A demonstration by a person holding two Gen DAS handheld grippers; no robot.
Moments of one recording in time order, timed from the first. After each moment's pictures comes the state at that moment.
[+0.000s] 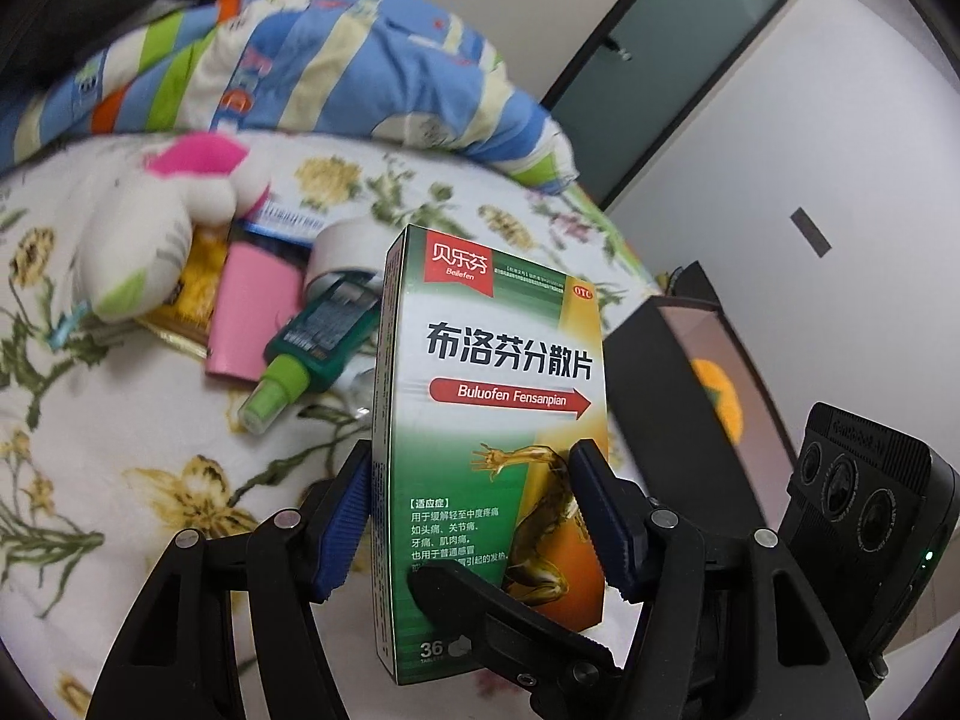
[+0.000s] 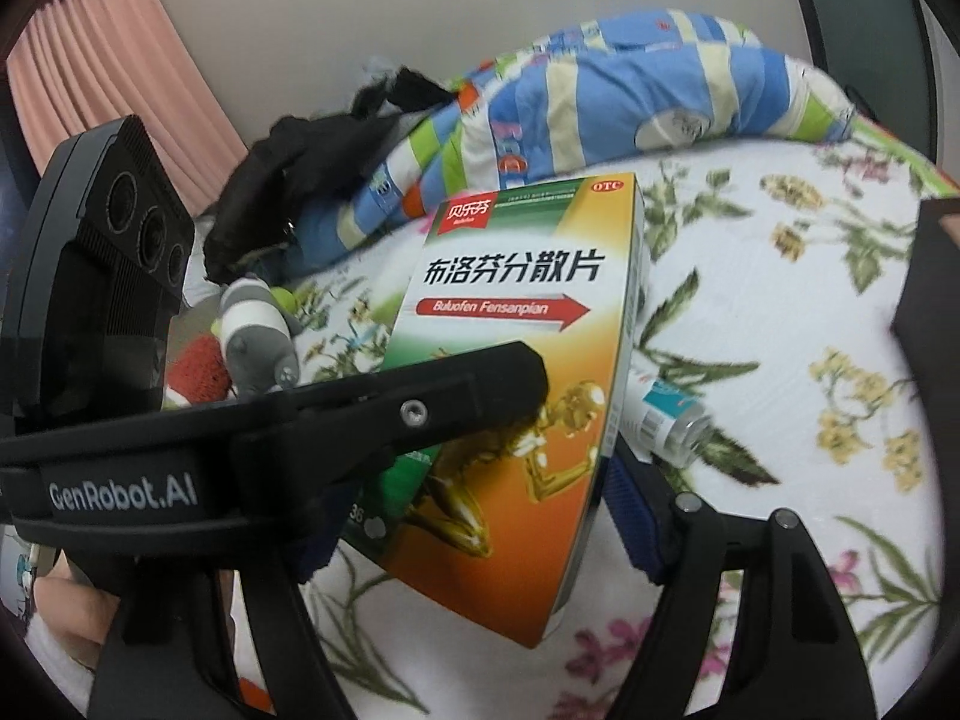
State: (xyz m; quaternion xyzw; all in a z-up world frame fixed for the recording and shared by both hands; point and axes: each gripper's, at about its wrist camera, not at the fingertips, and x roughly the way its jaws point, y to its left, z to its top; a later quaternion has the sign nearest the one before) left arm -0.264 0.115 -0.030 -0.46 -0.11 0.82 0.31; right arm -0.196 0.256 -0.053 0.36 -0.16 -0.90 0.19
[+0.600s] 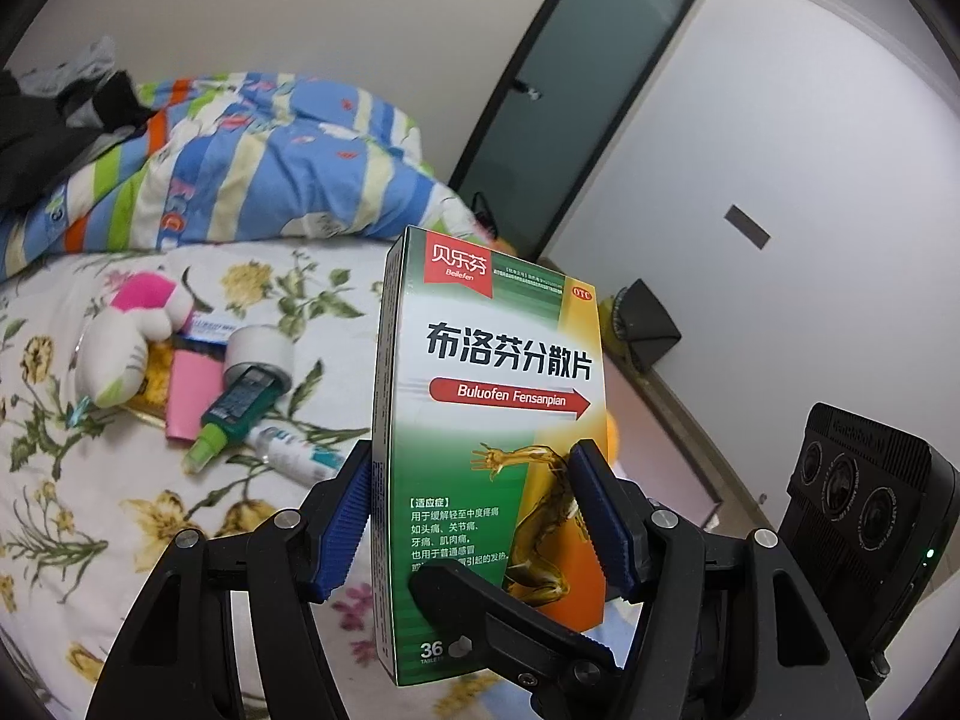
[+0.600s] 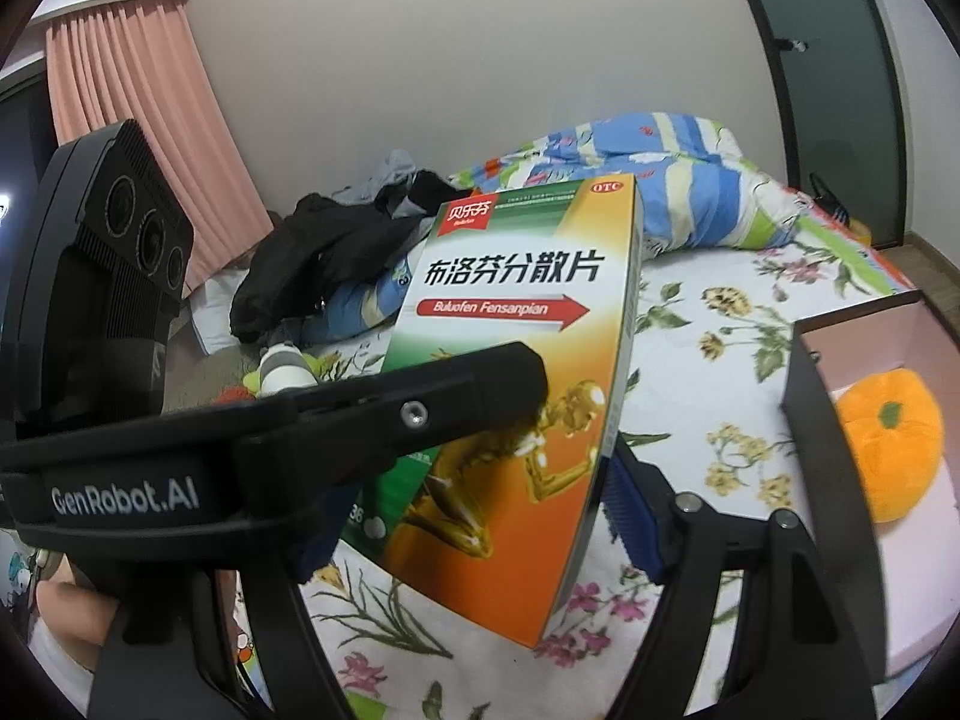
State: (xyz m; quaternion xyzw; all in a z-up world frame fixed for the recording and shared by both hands) left arm -0.175 0.165 0.086 -0.39 -0.08 0.84 0.36; right arm -0.101 0.310 0.054 0.28 -0.15 -0.94 0.16
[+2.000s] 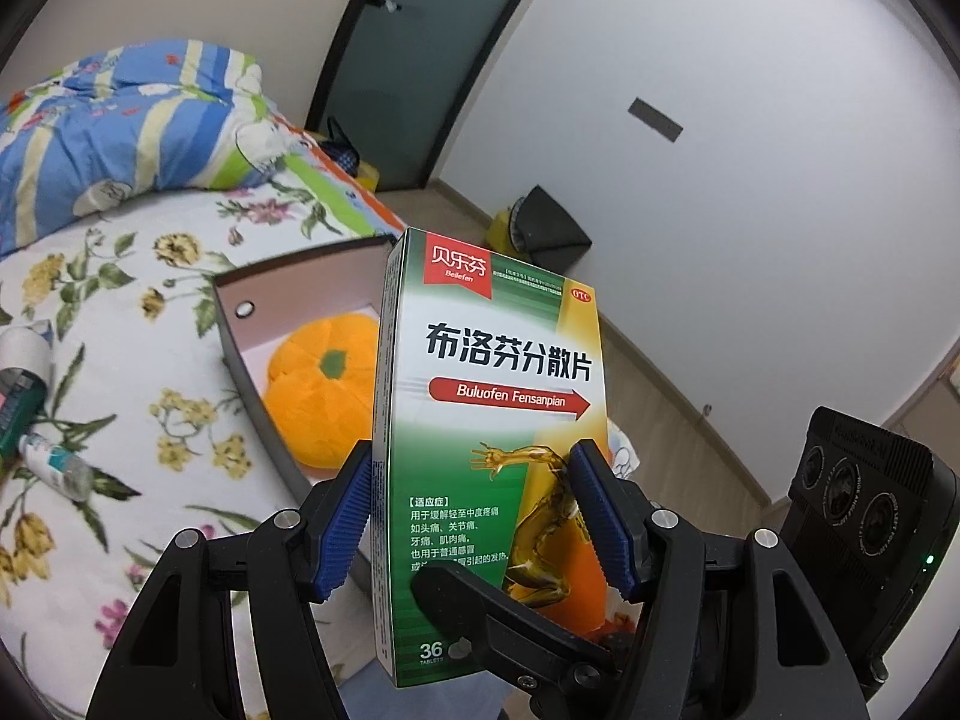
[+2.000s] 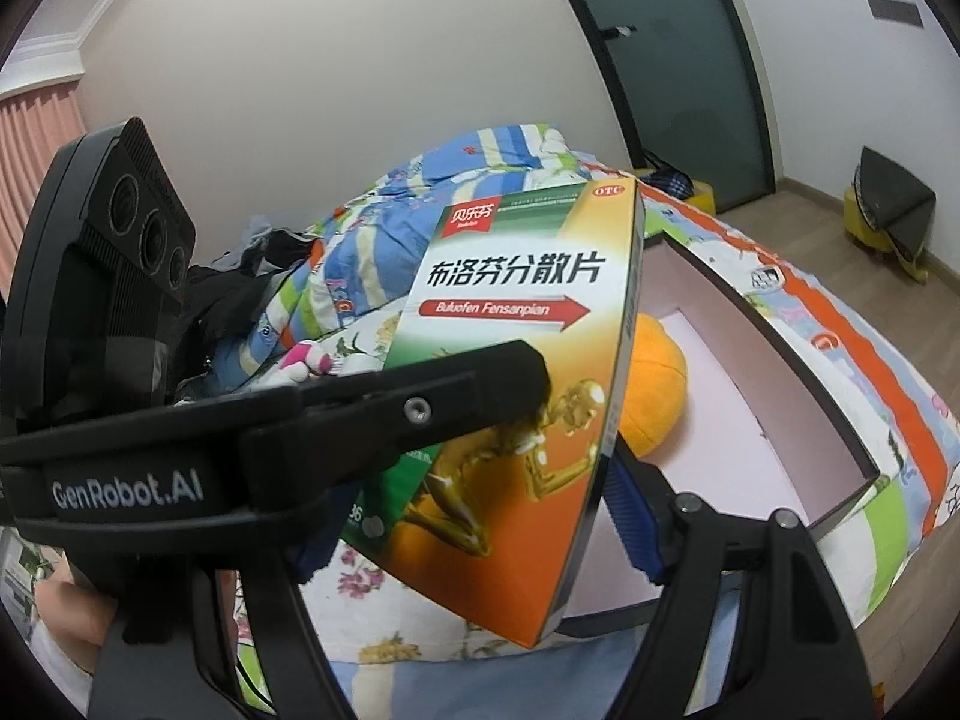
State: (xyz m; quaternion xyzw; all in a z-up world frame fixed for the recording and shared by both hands) left arm -0.123 0.392 0.045 -0.44 -0.02 0.77 0.46; right arm -0.031 0.507 0.017 0.28 -0.21 -0.94 0.02
